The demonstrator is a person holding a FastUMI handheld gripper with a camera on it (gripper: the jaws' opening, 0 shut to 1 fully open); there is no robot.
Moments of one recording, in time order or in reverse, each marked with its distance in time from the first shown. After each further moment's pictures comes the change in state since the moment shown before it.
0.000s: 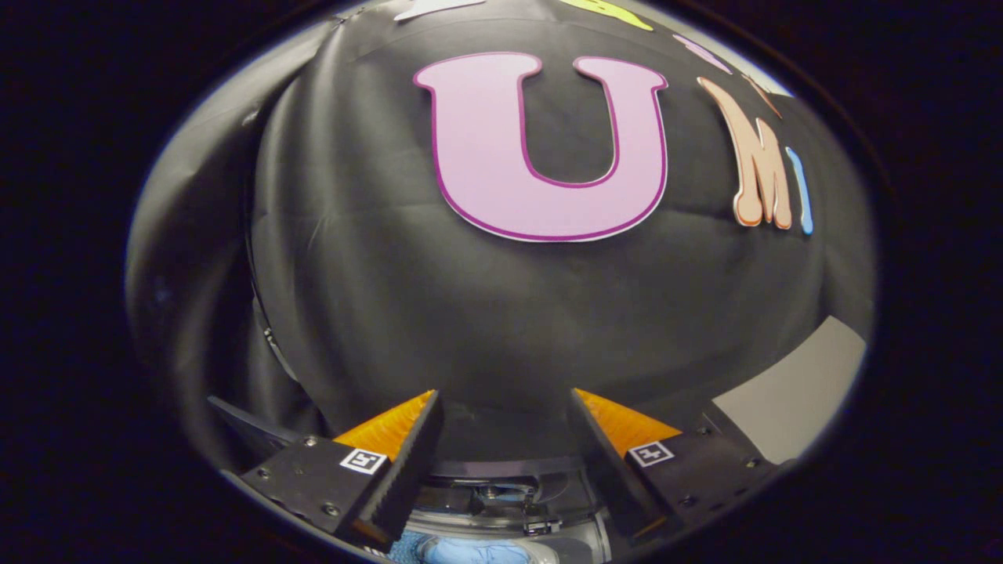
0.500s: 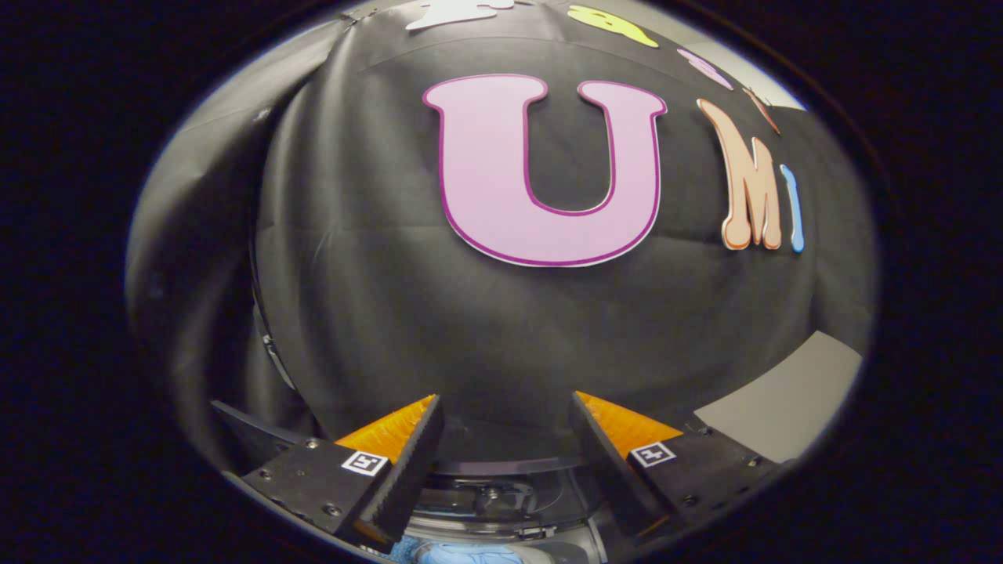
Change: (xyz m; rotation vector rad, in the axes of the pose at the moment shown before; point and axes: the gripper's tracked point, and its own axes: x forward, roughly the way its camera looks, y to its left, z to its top) arm -0.008 -0.001 0.015 -0.049 -0.081 -0.040
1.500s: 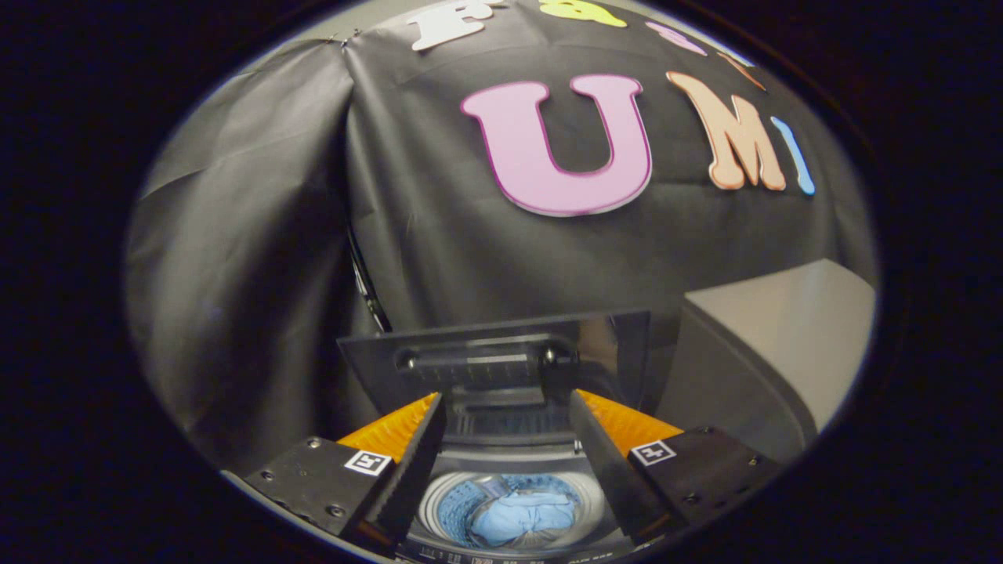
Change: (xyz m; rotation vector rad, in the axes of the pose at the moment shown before) arm -0.144 0.031 -0.026 0.143 0.050 0.231
